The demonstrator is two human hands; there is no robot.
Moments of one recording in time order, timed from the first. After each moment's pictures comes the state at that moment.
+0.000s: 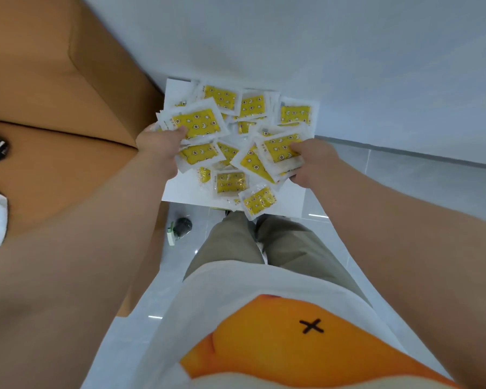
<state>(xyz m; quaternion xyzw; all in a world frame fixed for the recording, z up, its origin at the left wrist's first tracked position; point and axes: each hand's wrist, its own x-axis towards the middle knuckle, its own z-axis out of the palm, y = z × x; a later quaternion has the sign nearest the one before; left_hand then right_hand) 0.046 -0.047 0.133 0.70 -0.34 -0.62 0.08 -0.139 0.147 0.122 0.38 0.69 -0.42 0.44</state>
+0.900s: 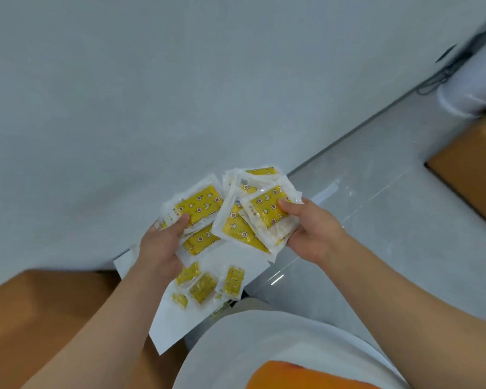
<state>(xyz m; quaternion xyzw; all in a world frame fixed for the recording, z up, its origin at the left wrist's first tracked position) -0.059 0.048 0.279 0.46 -0.44 -0.76 -0.08 -0.098 0.314 0.323 0.37 0.41 -0.79 0.26</state>
